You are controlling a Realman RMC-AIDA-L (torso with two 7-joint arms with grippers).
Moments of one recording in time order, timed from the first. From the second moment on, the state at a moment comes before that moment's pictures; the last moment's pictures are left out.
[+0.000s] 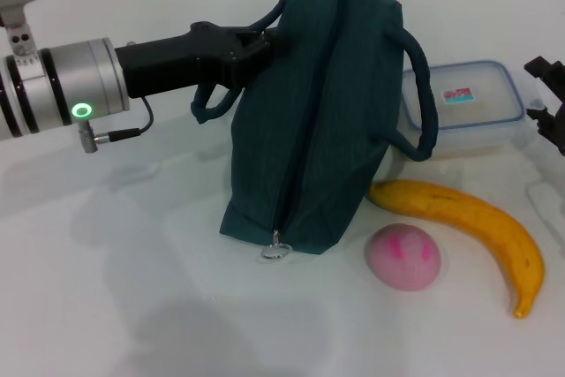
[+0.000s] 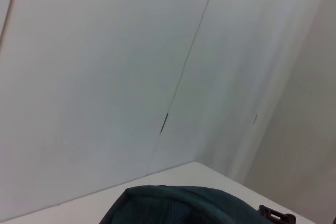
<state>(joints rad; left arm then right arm) -0.59 -2.06 0.98 0.60 1.56 1.37 -1.52 0.49 2.03 -1.23 -0.03 -0.60 -1.17 1.74</state>
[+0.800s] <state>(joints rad) -0.59 -2.08 0.98 0.60 1.56 1.38 -1.50 0.54 2.03 -1.27 -0.02 -0.59 -1.15 1.78</state>
